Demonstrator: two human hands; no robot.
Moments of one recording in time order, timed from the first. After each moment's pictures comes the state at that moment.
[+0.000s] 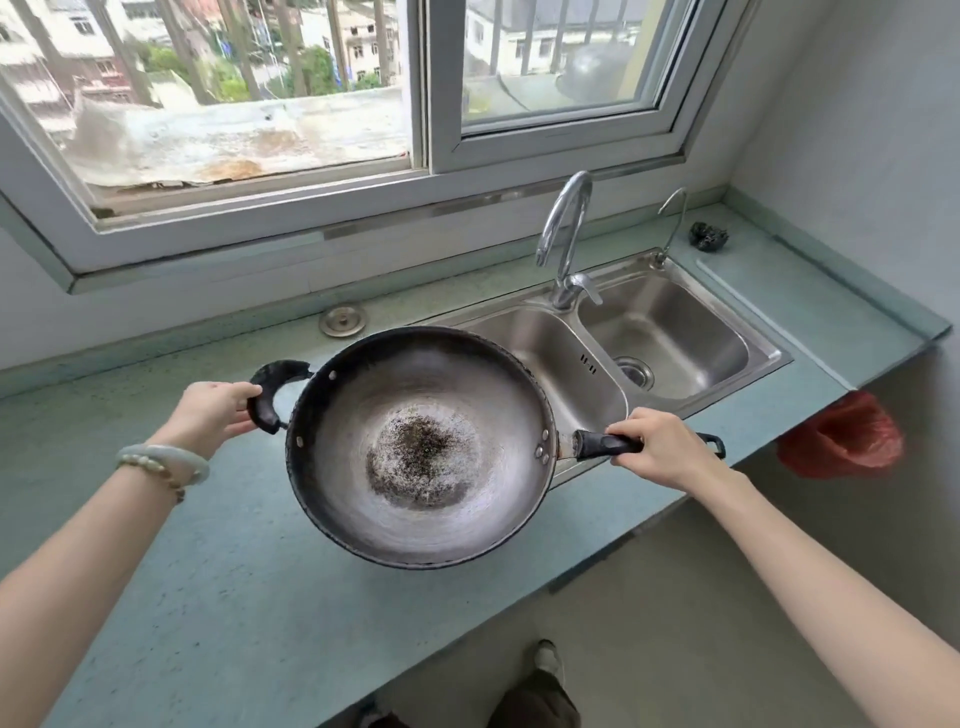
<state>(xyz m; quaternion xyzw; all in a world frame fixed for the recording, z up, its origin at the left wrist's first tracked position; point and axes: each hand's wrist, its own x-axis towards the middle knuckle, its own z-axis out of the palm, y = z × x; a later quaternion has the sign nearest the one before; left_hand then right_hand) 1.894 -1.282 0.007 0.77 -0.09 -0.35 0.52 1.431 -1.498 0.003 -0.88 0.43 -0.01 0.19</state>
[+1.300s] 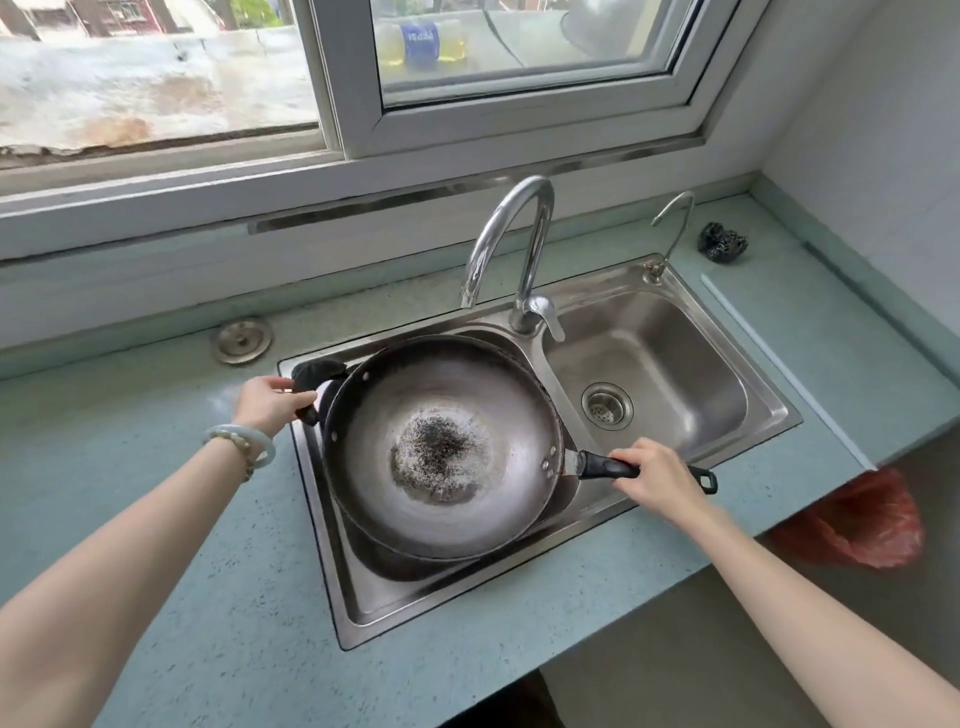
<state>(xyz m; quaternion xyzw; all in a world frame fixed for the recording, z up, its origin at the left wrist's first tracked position) 1.841 -1.505 -0.098 0.83 -0.08 -0.34 0.44 1.383 -1.697 -0.086 -0.85 0.48 0.05 0.22</state>
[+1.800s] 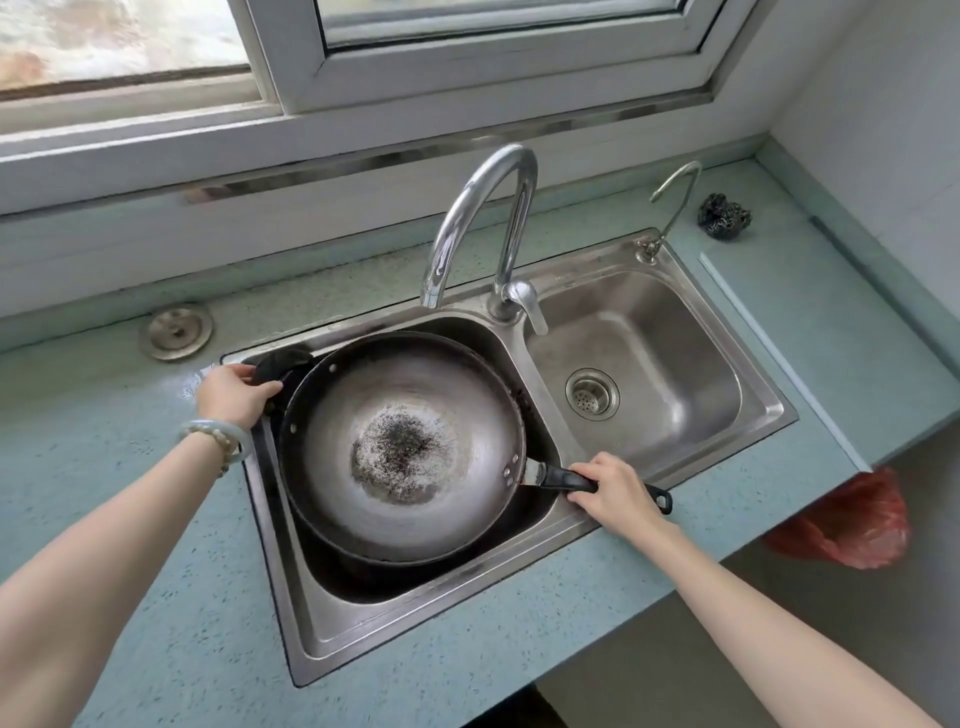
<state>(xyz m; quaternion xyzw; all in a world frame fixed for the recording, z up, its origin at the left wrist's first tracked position) 1.849 -1.545 -0.138 0.92 -0.15 -0.22 0.30 1.393 -1.702 -0.138 -0.83 0.47 0.06 0.28</state>
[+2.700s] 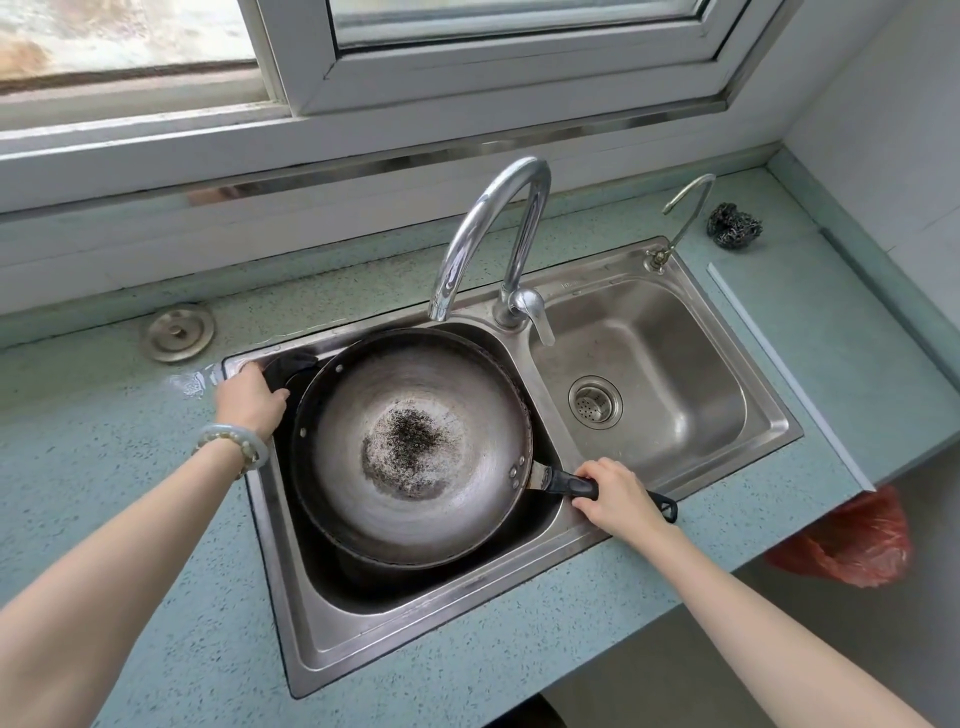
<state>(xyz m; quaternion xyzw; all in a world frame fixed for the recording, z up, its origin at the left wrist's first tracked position) 1.845 -1.556 -0.141 0.94 -0.24 -0.21 0.14 1.403 -1.715 -0.133 -0.84 0.46 0.12 0.25</state>
